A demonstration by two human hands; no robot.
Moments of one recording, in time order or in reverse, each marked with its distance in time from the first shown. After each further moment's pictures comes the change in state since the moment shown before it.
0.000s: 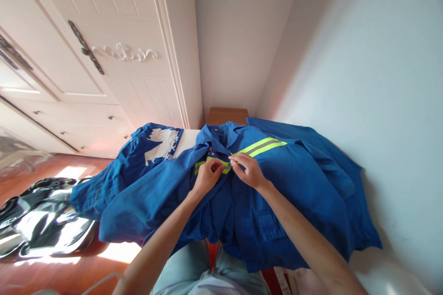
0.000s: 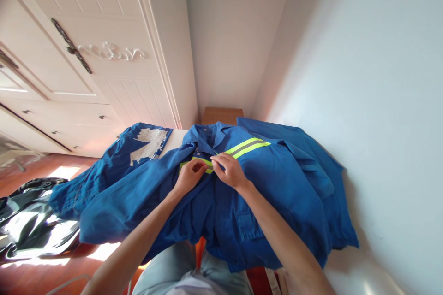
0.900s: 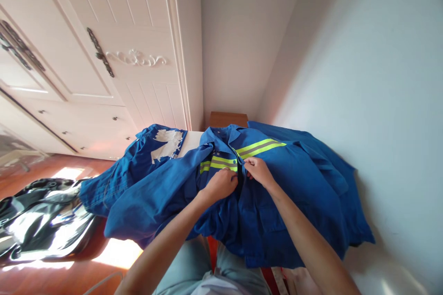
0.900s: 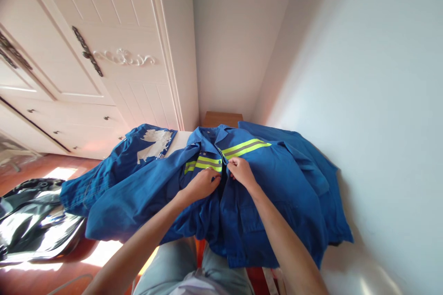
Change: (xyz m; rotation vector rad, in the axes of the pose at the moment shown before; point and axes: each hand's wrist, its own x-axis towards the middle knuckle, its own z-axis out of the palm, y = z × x) left_hand -0.022 0.043 0.004 0.585 -0.459 0.103; right_hand -0.008 -0.007 -0.013 0.096 -0.161 0.894
